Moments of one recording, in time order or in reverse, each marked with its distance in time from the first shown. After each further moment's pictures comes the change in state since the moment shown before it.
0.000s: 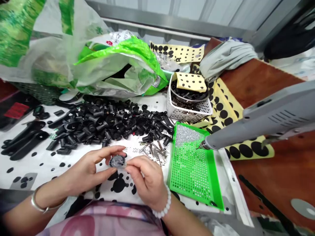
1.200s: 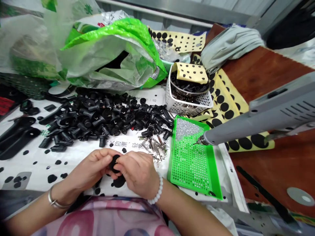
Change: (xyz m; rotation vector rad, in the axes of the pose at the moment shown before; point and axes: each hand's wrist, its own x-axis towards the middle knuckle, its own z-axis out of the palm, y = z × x) left_hand 0.001 -0.022 0.028 -1.087 -0.071 -0.369; right_hand 0.011 0.006 0.016 -0.267 -0.159 -0.212
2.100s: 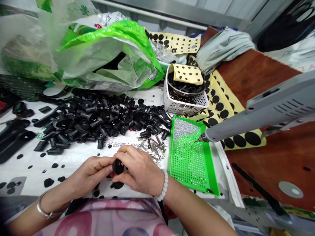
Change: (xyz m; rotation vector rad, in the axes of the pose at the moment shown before) left_hand -0.009 0.008 -0.005 0.731 -0.110 0.189; right_hand 0.009 0.008 -0.015 0.111 -0.365 0.099
